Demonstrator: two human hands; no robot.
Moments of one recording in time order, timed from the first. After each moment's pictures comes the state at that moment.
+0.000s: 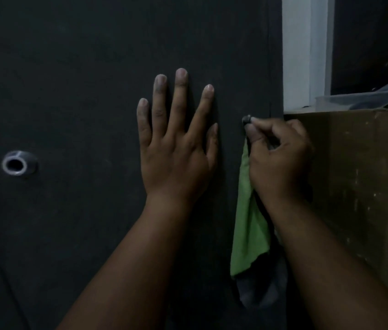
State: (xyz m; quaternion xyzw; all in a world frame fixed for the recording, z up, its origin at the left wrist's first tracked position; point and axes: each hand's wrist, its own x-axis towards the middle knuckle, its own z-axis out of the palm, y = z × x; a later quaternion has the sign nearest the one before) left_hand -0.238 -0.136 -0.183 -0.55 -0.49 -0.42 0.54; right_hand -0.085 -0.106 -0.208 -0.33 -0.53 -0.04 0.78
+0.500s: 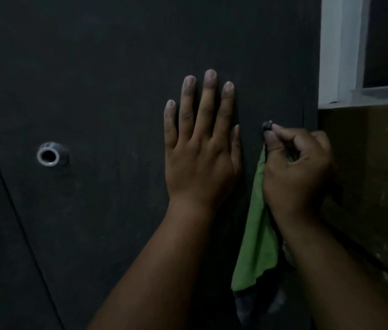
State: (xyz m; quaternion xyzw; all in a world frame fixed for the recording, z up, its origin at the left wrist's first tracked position) left_hand -0.241 -0.139 -0.195 -0.54 -0.50 -0.42 0.53; right_hand -0.111 -0.110 -0.229 -0.32 -0.50 -0.04 0.80
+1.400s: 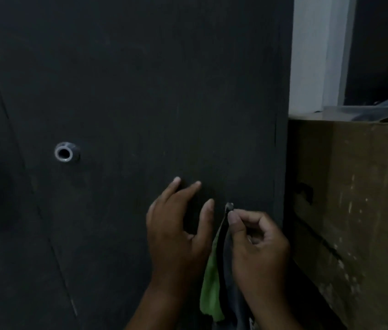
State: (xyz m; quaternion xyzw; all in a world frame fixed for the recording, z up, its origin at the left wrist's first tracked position) left_hand -0.234 -0.232 -0.284 -0.58 -0.47 -0.64 0.18; right_hand -0.120 -0.207 -0.315 -0.37 -0.49 0.27 0.74
